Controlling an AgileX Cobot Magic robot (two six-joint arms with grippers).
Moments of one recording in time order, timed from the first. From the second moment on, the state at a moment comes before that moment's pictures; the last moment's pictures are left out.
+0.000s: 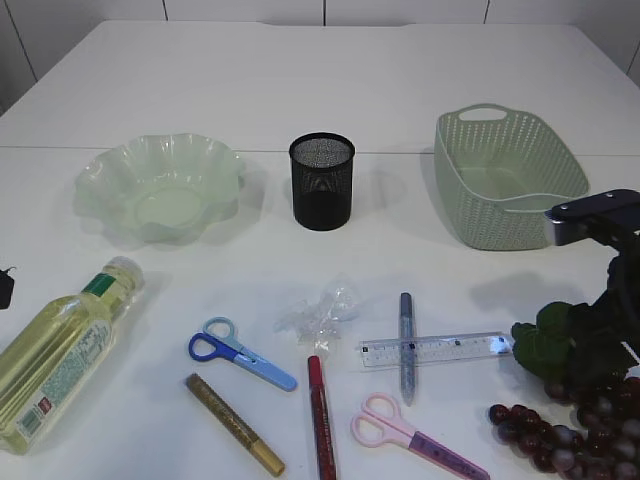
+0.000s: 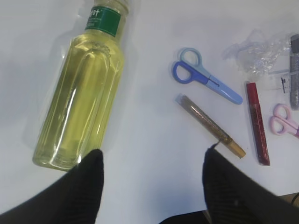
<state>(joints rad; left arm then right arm) -0.07 1.10 -0.76 -0.41 0.86 0.08 0.09 1.59 -0.87 0.03 0.85 -0.26</state>
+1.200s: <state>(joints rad) -0.07 1.10 -0.76 -0.42 0.87 0.11 0.09 1.80 -0.88 -0.02 0.74 -0.25</state>
